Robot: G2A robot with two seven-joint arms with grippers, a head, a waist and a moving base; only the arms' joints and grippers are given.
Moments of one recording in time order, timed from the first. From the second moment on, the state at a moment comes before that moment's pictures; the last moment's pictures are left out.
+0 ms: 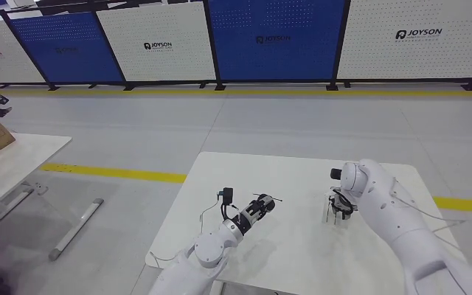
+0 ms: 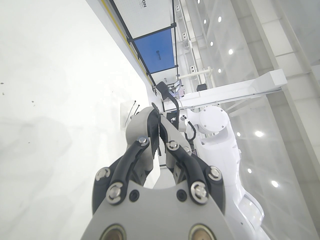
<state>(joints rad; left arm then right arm) 1.39 -1.26 -1.09 -1.50 -0.19 -0.13 -0.17 -0.40 -1.48 0.60 -0.45 -0.62 0.31 1.23</state>
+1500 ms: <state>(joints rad) 1.39 -1.26 -1.09 -1.50 -0.19 -0.13 -0.17 -0.35 -1.54 0.63 -0.32 -0.63 0.18 1.21</state>
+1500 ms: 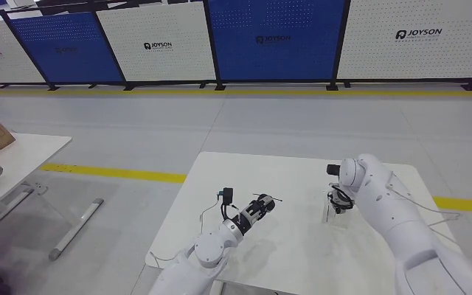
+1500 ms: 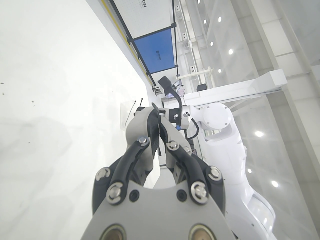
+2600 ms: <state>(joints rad) 1.39 -1.26 -1.09 -1.50 -0.19 -0.13 -0.17 -1.09 -1.16 1.35 -1.66 -0.74 0.24 1.35</state>
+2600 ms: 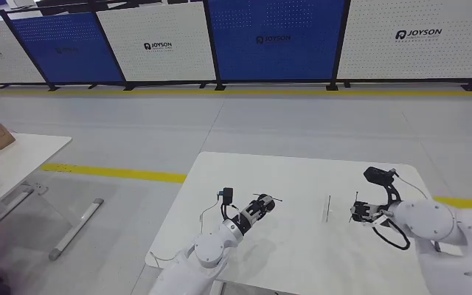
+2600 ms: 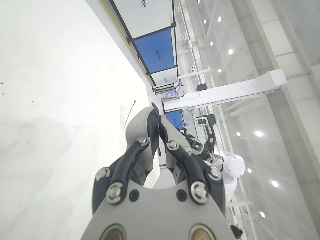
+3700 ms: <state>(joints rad) 1.39 -1.26 -1.09 -1.50 -0.19 -0.13 -0.17 -1.17 -1.21 1.23 -1.61 -0.28 0.30 0.95</state>
